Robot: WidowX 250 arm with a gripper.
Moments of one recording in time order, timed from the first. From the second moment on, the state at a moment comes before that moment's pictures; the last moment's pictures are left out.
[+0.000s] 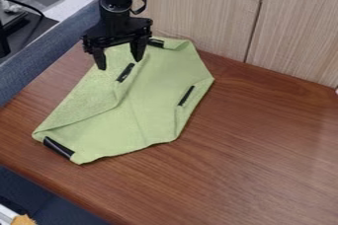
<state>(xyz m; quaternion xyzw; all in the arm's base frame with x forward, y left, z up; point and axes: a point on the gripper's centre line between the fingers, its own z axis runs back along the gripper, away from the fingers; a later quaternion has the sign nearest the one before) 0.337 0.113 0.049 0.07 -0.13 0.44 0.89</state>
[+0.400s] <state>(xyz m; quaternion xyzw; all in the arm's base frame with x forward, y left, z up) 0.335 0.115 0.020 0.07 -0.09 0.44 0.89</state>
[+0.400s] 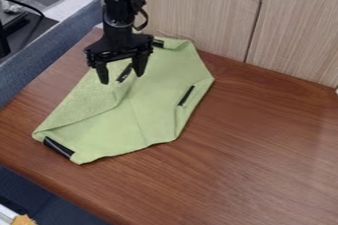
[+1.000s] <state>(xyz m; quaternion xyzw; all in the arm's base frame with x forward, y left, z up) 0.351 0.127 -0.008 0.06 -0.06 0.42 0.90</state>
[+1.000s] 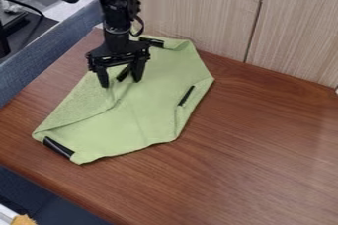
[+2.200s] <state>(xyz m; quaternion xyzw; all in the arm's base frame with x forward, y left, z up) 0.349 0.133 0.032 0.04 -0.11 0.42 0.90</state>
